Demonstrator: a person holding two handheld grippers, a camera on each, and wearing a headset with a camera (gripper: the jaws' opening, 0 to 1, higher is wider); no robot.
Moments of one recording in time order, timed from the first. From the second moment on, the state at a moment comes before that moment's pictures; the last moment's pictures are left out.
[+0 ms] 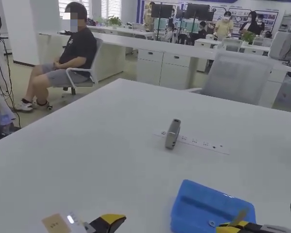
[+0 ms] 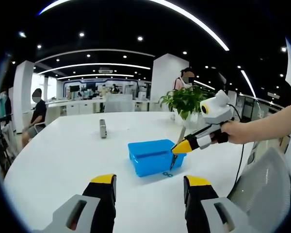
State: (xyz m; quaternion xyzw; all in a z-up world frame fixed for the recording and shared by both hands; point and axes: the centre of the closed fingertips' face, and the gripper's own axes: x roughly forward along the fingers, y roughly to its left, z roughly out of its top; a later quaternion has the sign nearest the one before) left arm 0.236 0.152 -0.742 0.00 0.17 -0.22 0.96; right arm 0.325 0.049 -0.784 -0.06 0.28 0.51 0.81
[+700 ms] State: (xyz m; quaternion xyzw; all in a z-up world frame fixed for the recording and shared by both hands) left arm 0.236 0.153 -0.743 0.00 0.17 -0.22 0.96; right arm 0.323 0.051 -0.811 -0.11 0.31 0.52 0.79
